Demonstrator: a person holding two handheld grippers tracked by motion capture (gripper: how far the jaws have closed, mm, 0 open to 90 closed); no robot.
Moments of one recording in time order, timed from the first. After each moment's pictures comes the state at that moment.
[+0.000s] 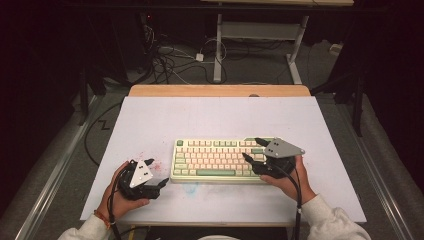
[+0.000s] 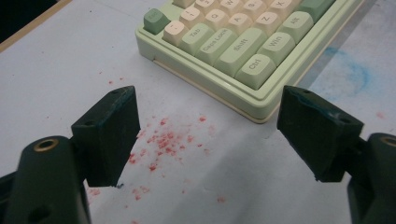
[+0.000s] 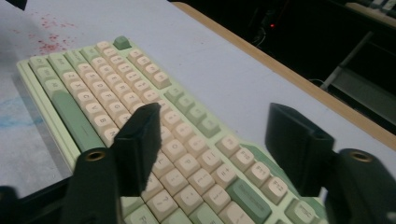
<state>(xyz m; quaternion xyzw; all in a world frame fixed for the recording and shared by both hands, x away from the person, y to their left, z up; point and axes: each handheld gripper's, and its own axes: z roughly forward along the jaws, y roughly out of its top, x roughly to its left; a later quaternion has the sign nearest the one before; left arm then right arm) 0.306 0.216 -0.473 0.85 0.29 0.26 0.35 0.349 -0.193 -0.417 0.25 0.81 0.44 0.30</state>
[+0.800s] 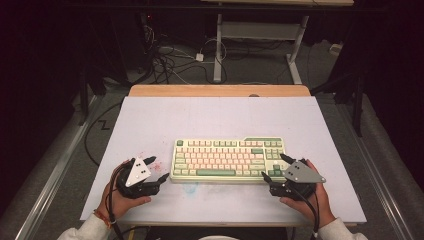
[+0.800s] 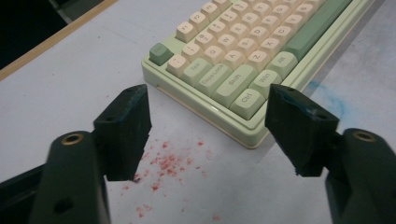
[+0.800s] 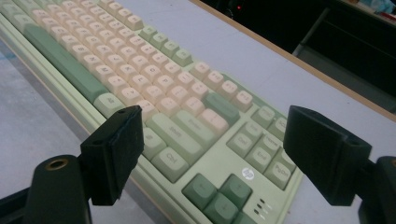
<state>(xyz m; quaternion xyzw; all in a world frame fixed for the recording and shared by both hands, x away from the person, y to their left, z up) 0.303 0.213 -0.455 0.84 0.28 0.26 0.39 0.304 -0.238 -0.446 0.29 0.80 0.40 0.35</state>
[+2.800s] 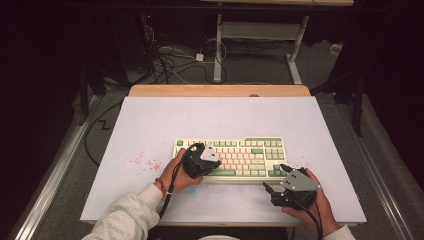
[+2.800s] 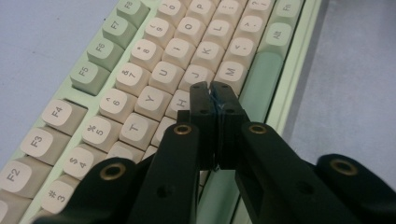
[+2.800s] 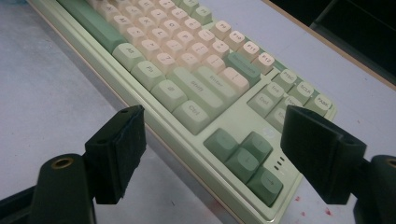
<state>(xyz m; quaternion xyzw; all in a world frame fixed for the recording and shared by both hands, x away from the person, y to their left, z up) 0.377 0.064 -0.454 0.92 0.17 0.13 0.32 0.290 -0.238 -0.459 0.28 0.83 0.35 0.33</state>
